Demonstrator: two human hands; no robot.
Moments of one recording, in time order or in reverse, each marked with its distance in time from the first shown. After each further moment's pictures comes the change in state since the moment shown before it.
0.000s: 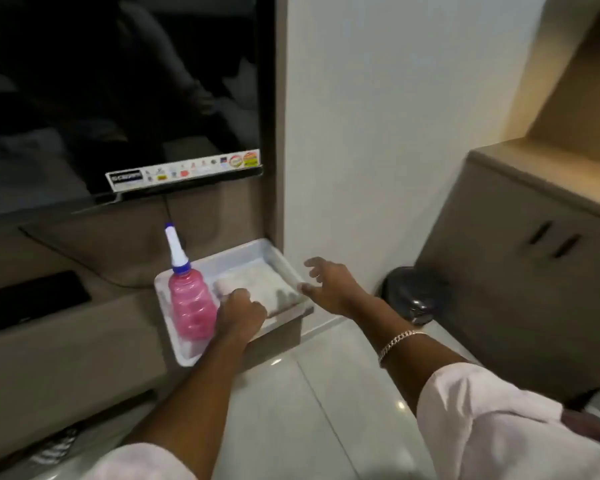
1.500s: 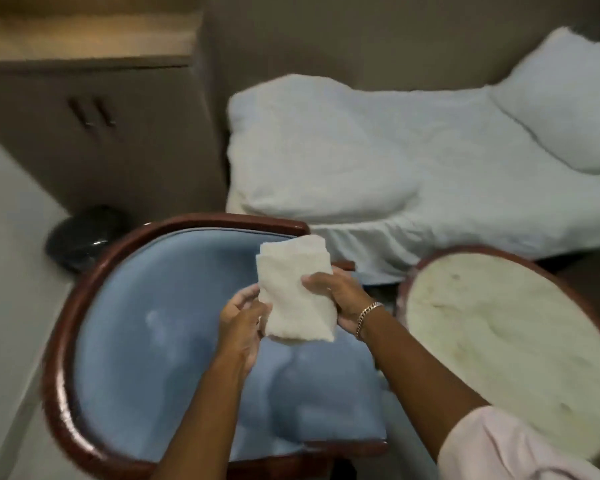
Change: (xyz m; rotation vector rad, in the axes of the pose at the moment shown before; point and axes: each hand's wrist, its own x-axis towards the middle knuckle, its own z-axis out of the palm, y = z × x) left_hand -0.525 0.108 0.373 -0.489 -1.157 0.083; right_hand -0.686 0.287 -0.062 1.467 1.023 0.757
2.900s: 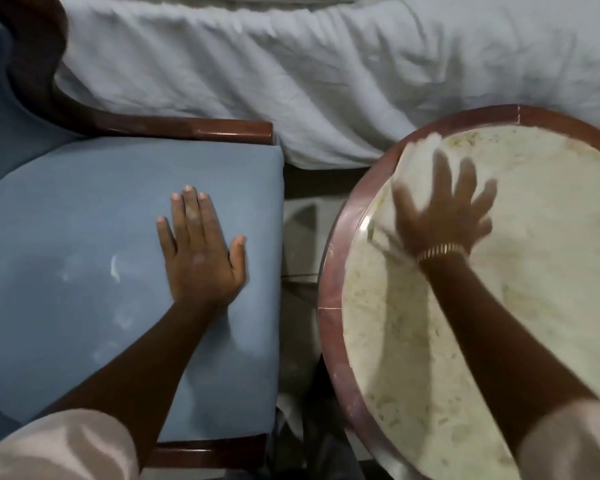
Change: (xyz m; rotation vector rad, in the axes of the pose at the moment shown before) left_hand 0.238 -0.344 0.141 1.802 0.275 0.625; right_hand 0.200 0.105 -0.423 -1.443 0.839 0.010
